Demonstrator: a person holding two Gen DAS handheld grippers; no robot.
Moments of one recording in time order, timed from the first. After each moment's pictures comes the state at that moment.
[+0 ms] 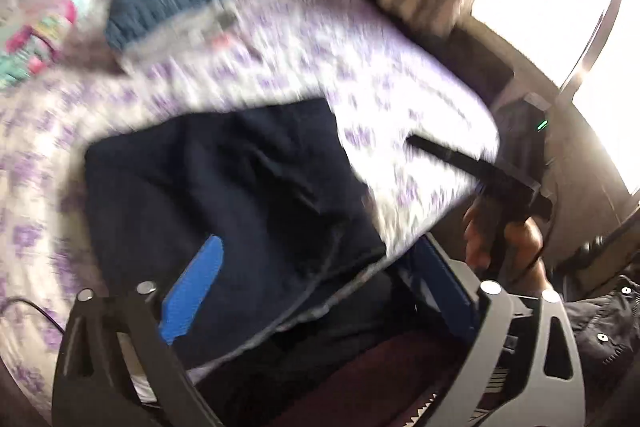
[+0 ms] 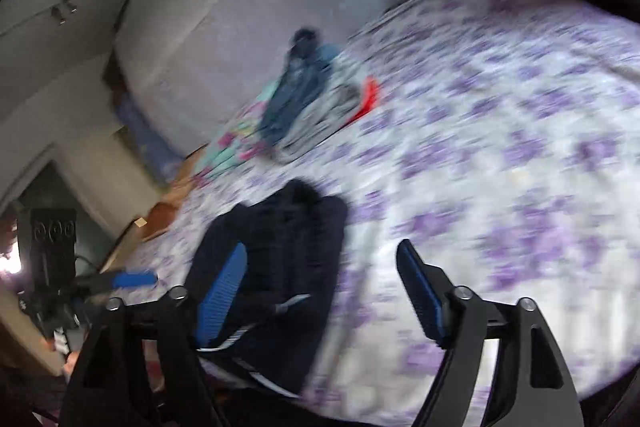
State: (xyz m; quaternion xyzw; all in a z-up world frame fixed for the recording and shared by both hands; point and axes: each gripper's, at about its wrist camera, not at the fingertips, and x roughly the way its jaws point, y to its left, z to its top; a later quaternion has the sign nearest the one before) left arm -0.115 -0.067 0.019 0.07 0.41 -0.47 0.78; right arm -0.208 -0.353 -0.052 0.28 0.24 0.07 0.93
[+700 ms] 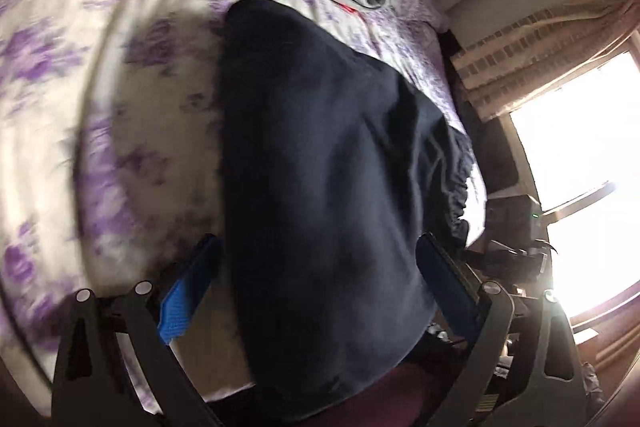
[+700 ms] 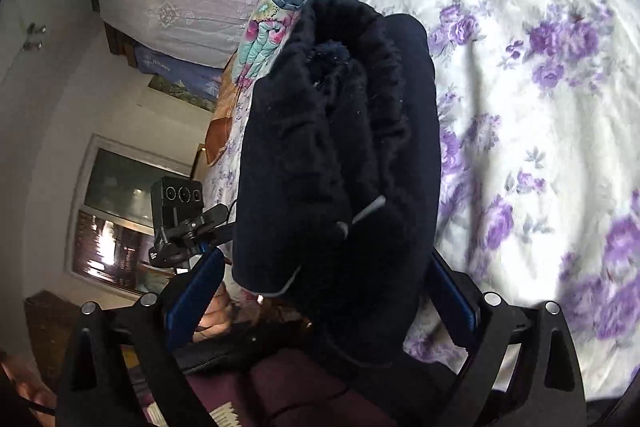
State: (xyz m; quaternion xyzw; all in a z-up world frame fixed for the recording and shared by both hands) left arm 0.002 0.012 -0.090 -0.16 0.54 -0.43 0.70; right arm -0.156 -0.318 -0.105 0.42 0.42 0.22 0.78
